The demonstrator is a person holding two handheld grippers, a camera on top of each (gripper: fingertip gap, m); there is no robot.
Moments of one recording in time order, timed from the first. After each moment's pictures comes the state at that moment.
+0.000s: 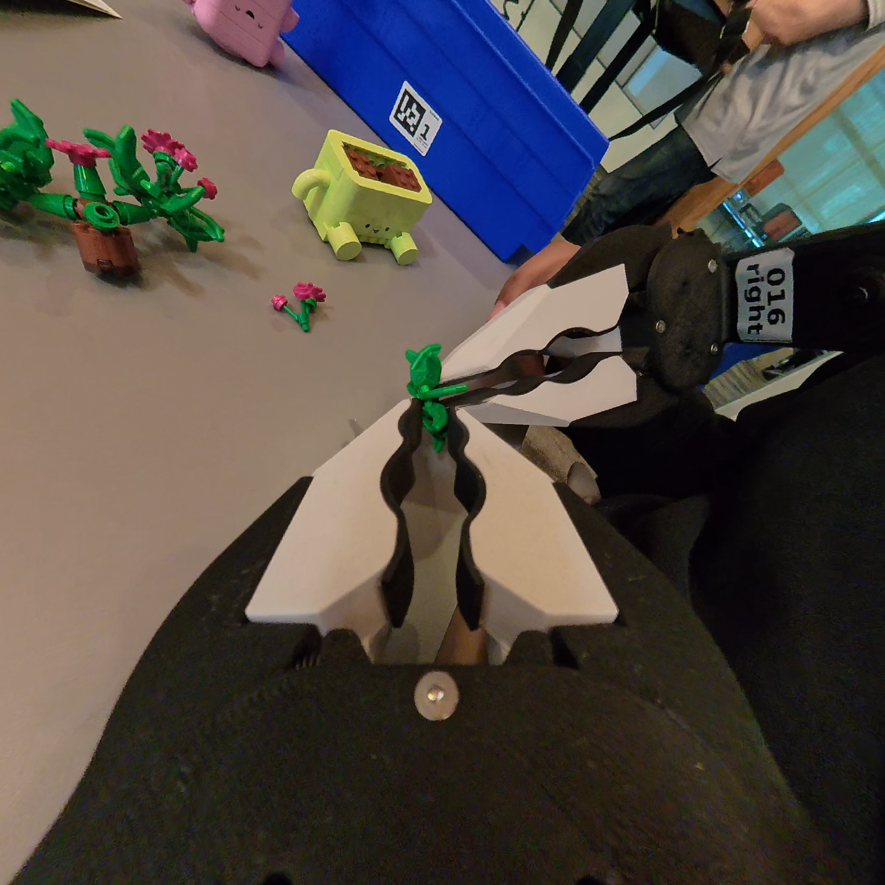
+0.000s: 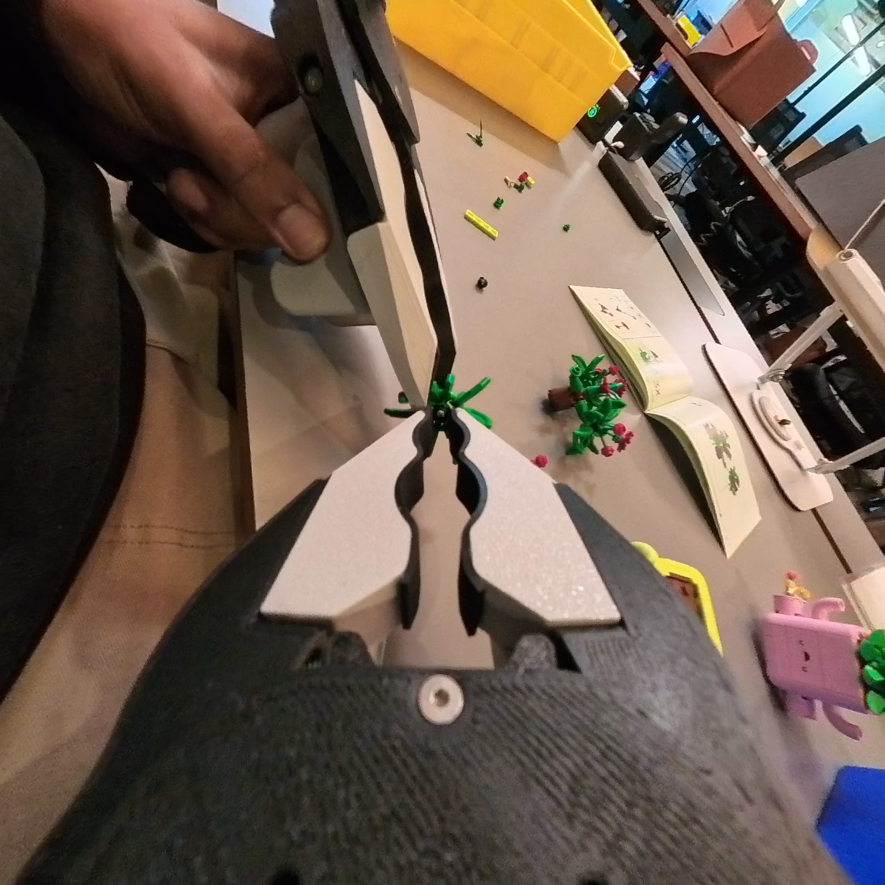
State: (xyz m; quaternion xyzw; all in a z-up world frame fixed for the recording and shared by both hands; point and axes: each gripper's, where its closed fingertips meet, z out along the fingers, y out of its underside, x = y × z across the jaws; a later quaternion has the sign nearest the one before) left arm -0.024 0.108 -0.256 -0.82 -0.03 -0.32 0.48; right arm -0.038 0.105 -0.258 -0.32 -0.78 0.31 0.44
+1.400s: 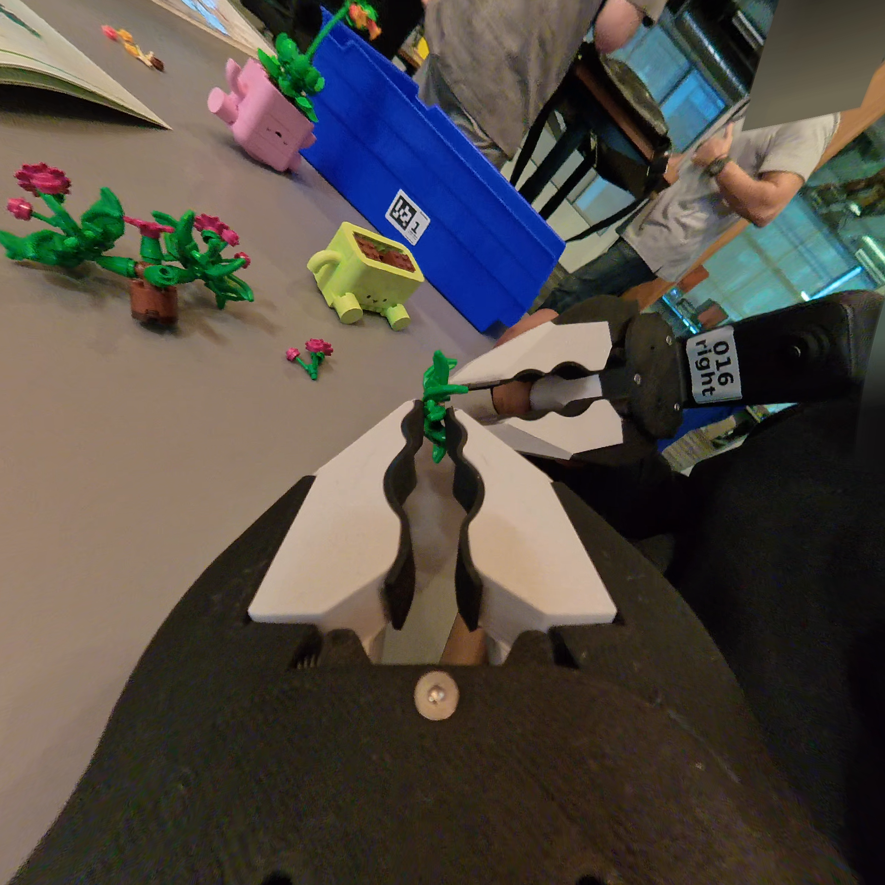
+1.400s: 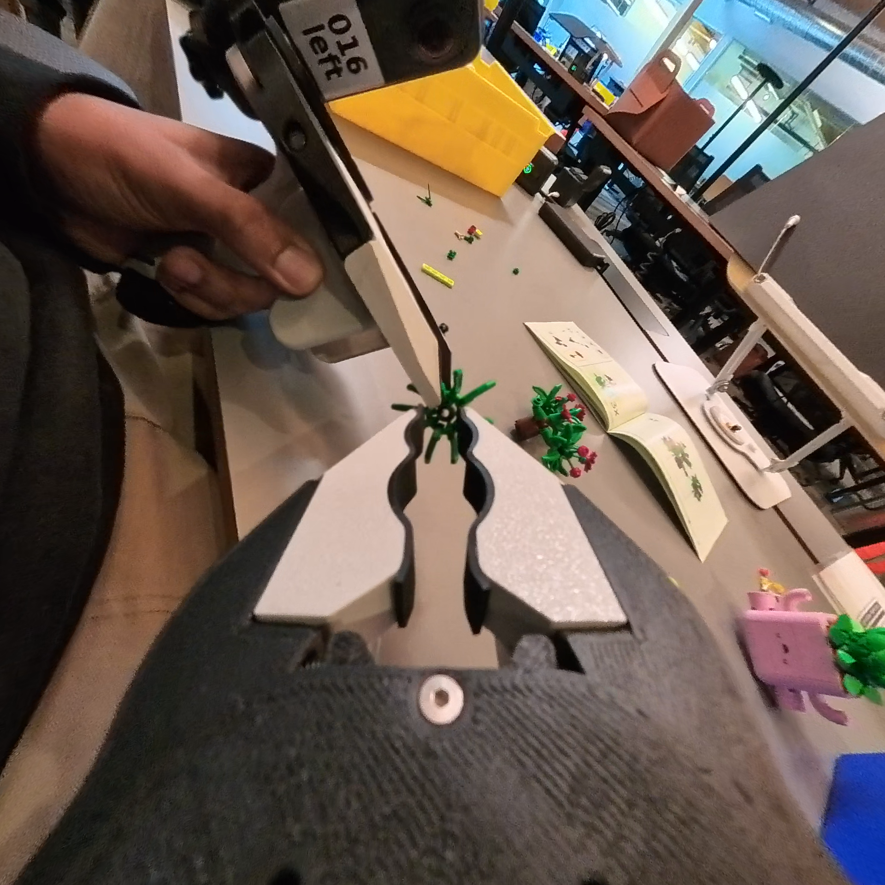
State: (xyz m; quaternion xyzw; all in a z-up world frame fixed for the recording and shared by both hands) left arm -0.038 0.111 -0.234 -0.76 -0.07 -0.35 0.54; right arm -0.047 0.101 -0.239 -0.33 -0.74 0.34 0.49
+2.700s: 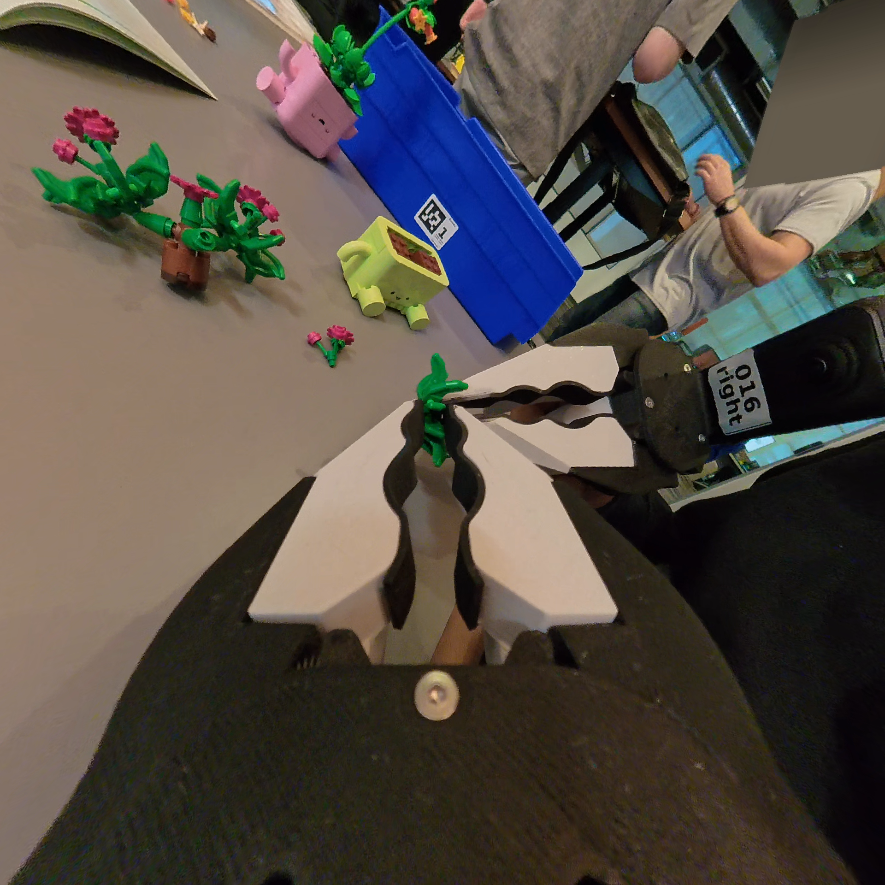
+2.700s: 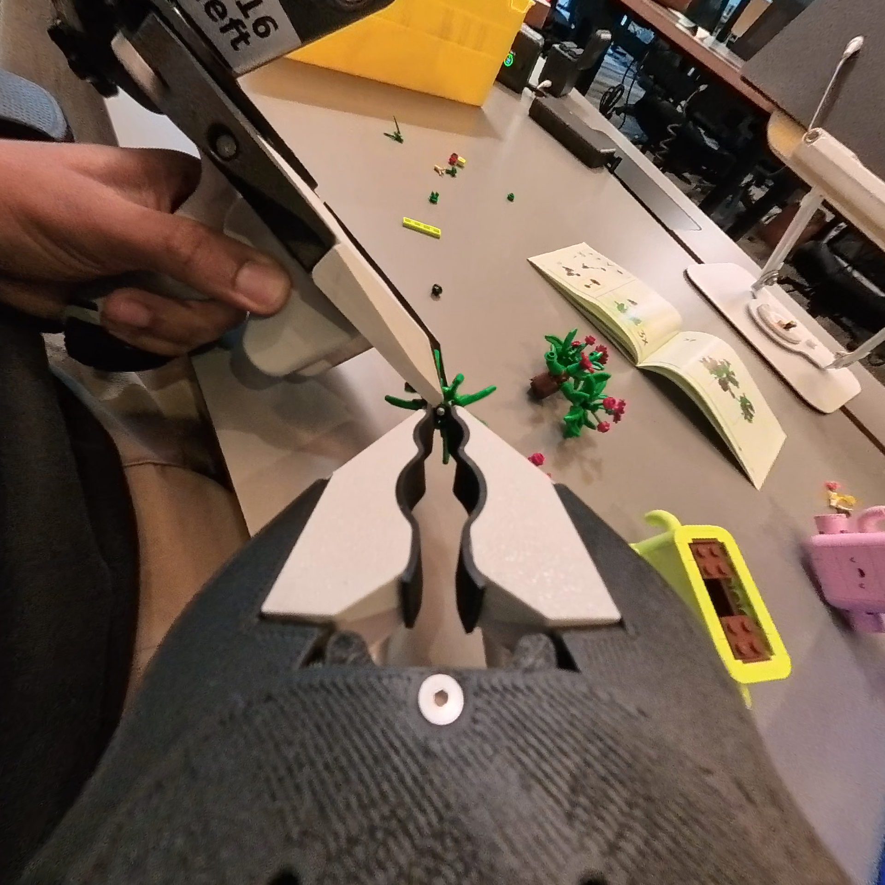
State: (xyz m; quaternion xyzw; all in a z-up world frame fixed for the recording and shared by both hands) left arm -0.045 0.114 -0.240 -0.76 -0.13 -0.37 0.52; right arm -0.052 0.108 -0.243 -0.44 -0.72 0.33 0.43
